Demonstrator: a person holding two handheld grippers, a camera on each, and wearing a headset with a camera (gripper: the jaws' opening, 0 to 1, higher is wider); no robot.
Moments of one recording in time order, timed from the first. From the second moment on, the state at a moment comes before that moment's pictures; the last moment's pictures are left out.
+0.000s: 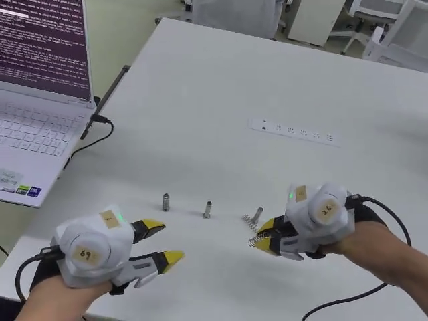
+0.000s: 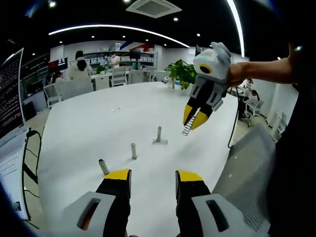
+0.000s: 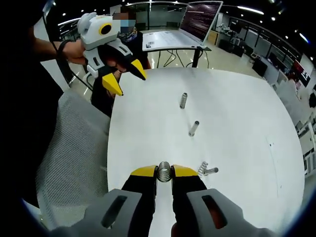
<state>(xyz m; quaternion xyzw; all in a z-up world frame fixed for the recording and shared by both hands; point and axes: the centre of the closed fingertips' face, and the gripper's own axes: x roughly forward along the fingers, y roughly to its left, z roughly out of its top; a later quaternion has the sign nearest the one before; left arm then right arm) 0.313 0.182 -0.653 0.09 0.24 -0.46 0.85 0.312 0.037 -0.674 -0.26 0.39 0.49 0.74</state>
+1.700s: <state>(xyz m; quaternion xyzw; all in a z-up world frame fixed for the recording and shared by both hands) 0.341 0.250 -0.646 0.05 0.25 -0.37 0.90 0.418 0.093 -0.709 -0.29 0.40 0.50 0.71</state>
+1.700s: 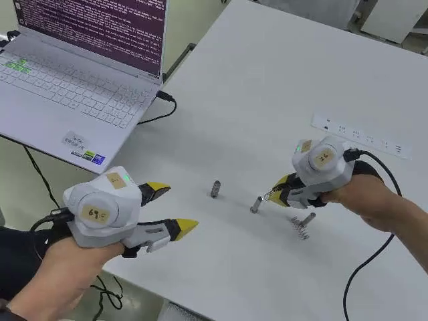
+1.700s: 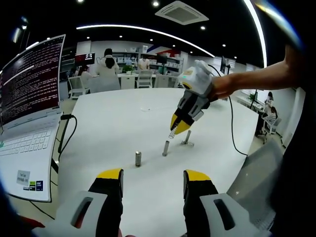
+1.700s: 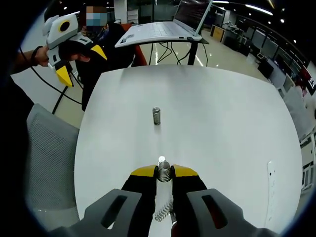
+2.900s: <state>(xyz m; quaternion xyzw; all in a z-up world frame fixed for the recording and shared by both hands) 0.337 0.263 -0.656 0.05 0.27 -0.36 0.89 0.417 0.118 -0.747 -0.32 0.41 0.54 0.66</state>
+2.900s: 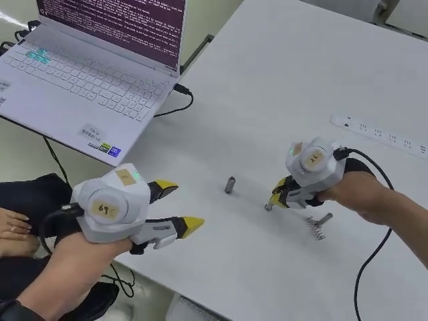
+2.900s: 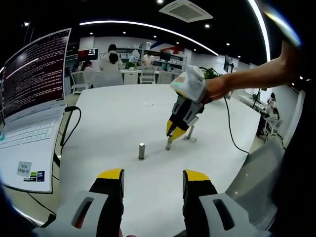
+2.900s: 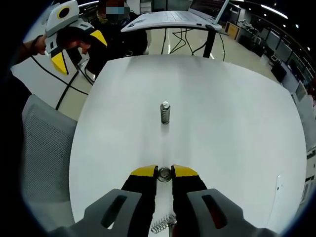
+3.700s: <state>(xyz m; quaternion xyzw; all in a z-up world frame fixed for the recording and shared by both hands) 0.340 0.258 -0.654 0.05 0.27 -0.36 0.89 0.417 0.106 -0.761 -0.32 0.42 0.52 0.67</state>
